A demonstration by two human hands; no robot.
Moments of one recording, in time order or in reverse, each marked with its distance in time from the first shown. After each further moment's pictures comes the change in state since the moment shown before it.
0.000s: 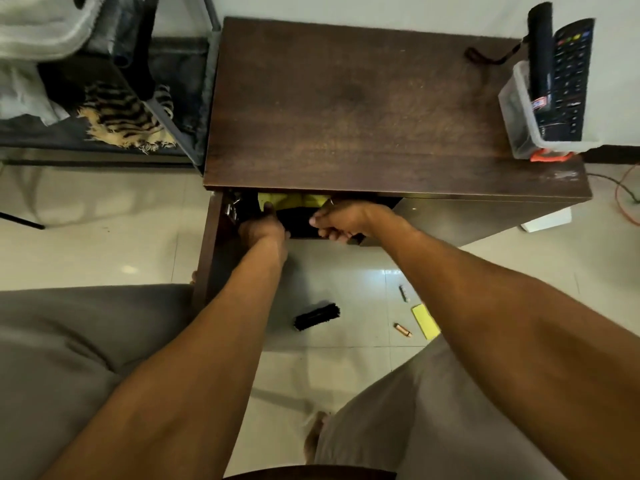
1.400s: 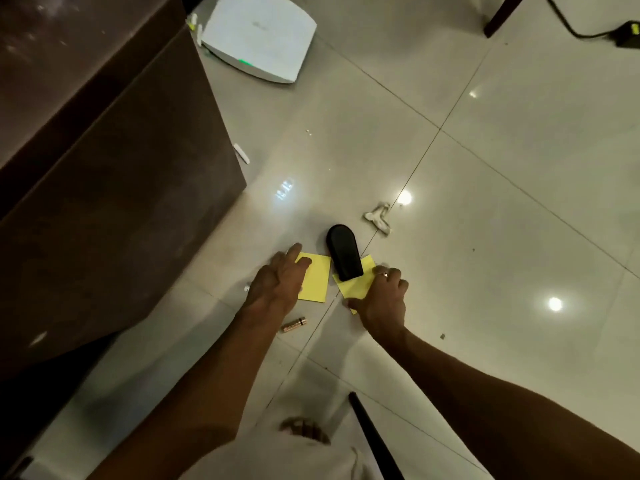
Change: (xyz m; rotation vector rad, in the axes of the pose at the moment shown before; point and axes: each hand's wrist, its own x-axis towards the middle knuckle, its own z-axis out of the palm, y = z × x) left_hand 0.009 -0.341 0.287 1.896 -1.399 1.115; right_hand -0.052 0.472 0.081 0.500 0.978 0.859
